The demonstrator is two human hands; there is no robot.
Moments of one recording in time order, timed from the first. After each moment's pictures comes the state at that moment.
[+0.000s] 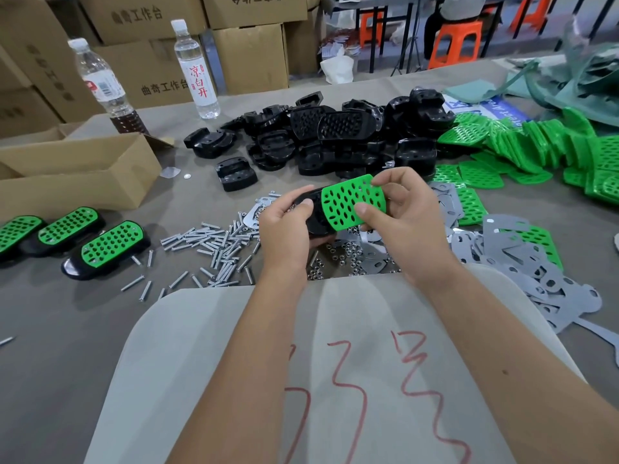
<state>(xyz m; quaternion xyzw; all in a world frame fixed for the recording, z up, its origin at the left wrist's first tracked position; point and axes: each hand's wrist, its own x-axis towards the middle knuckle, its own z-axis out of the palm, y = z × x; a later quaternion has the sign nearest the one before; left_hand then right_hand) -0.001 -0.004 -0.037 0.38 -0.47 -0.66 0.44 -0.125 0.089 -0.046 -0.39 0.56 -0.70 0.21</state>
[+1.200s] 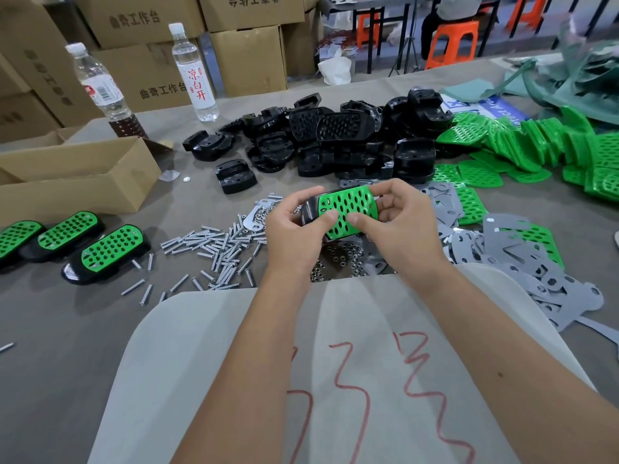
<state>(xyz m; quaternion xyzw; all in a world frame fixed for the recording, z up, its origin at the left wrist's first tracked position) 0.000 -0.001 -0.042 0.37 -0.57 -0.60 0.43 -0.122 0.085 -0.049 -0.36 0.69 -0.61 0.13</state>
